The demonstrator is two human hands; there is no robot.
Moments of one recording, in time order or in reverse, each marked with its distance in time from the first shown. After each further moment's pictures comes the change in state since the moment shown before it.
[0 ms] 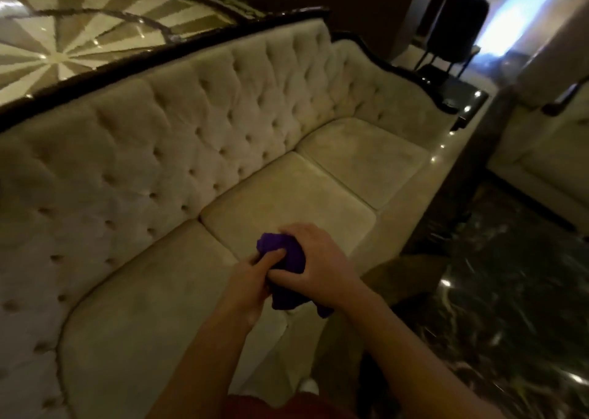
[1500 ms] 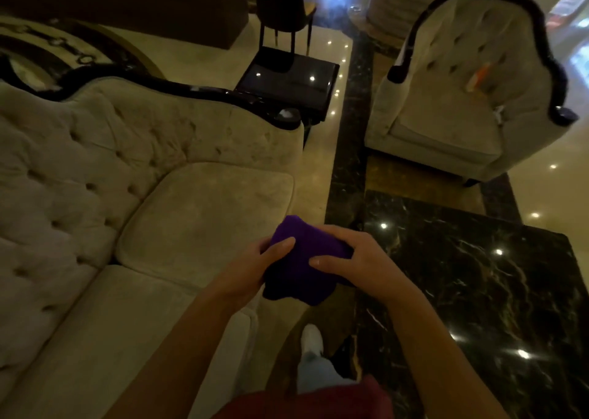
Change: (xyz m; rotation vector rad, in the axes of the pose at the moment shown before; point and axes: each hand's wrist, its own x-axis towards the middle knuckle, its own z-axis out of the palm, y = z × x) left_hand 0.451 0.029 0.623 0.467 -0.765 -0.181; right_hand 0.128 0.562 -0.449 0.737 0.312 0.414
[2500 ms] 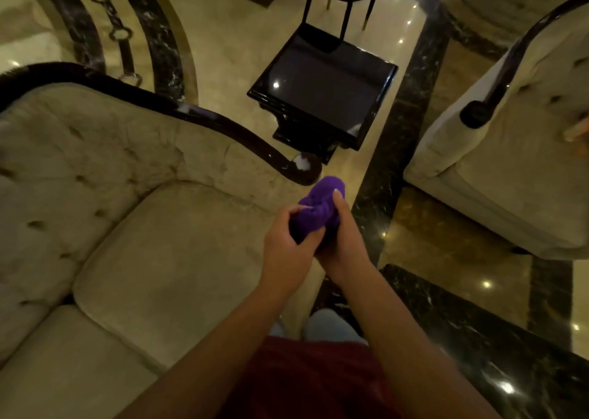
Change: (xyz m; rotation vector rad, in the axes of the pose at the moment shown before) left_hand 0.408 0.176 -0.032 0.296 0.704 0.321; right_hand 0.473 0.008 -0.151 1.049 0.216 0.613
